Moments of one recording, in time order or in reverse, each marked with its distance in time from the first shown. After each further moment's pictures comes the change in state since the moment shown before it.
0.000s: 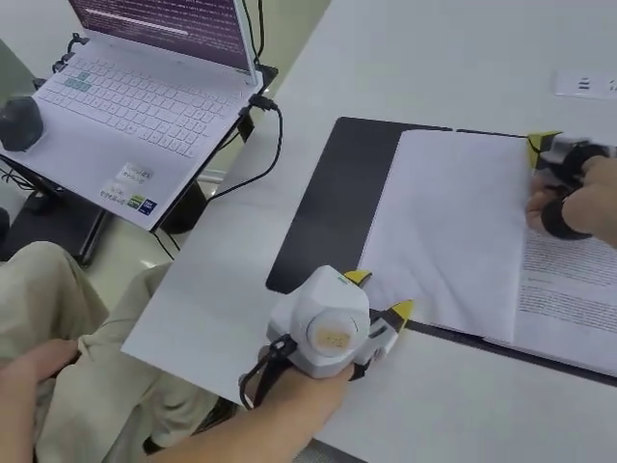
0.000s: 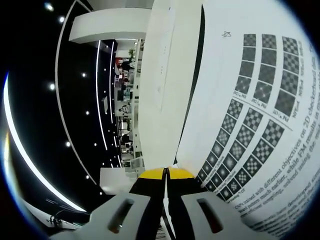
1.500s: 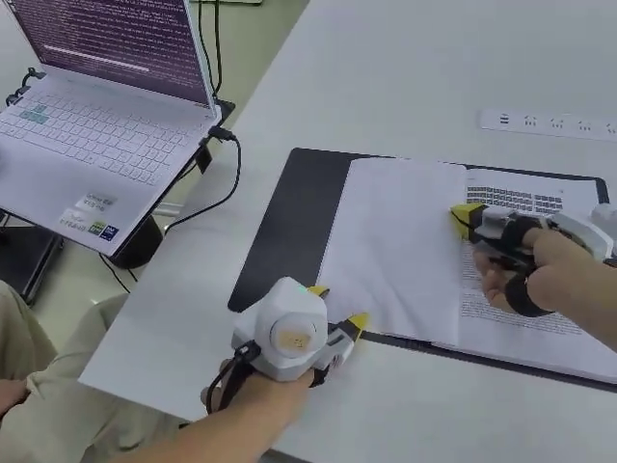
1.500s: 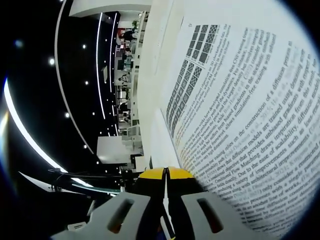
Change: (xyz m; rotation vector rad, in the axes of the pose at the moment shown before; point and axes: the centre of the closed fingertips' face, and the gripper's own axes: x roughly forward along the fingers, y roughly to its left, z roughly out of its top) left arm 0.000 0.000 0.001 0.004 0.009 -0.014; right arm -0.075 -0.026 -0.057 -0.081 0.274 -0.016
